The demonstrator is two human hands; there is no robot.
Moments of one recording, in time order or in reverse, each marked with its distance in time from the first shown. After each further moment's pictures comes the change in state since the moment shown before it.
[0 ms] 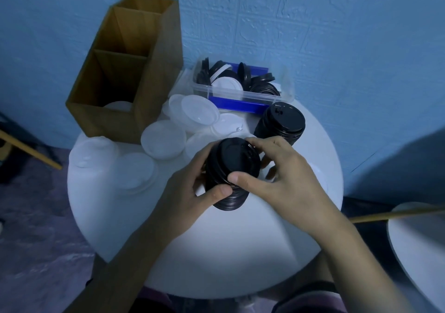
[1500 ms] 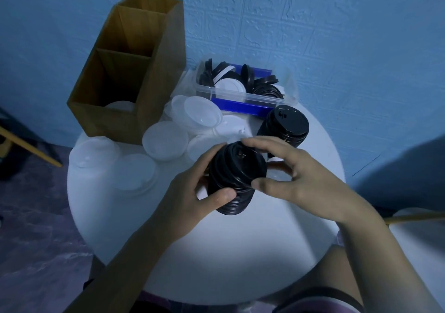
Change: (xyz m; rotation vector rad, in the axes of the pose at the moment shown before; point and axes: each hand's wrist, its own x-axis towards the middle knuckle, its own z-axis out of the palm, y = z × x) left_hand 0.002 -0.002 -0.001 -0.004 -0.049 -0.043; right_hand 0.016 0.012 -0.027 0.235 -0.322 -0.086
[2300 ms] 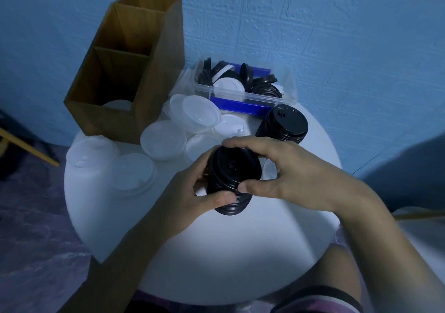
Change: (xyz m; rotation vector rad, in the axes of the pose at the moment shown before) left_hand 0.004 0.002 -0.003 -0.073 -0.056 -0.017; right_hand 0.017 -0.025 -0.006 -0.367 -0.153 -0.044
